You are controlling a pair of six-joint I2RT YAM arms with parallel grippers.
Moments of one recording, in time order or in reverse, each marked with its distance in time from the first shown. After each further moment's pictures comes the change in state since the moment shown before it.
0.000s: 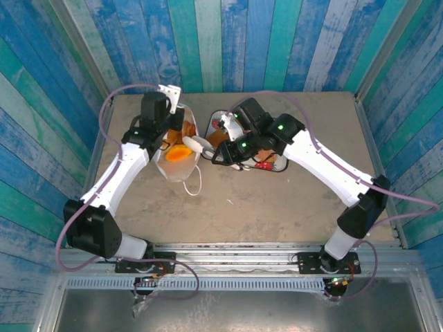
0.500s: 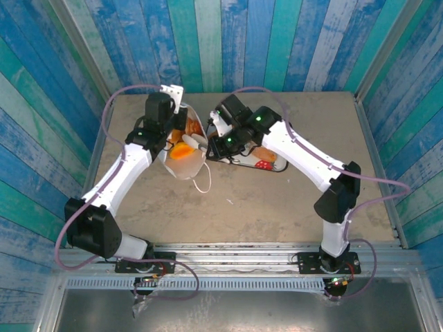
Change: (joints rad) left arm -0.034 0.004 -0.007 0.030 -0.053 -0.039; right arm 0.006 0.223 0.203 -0.084 0.127 -0.009
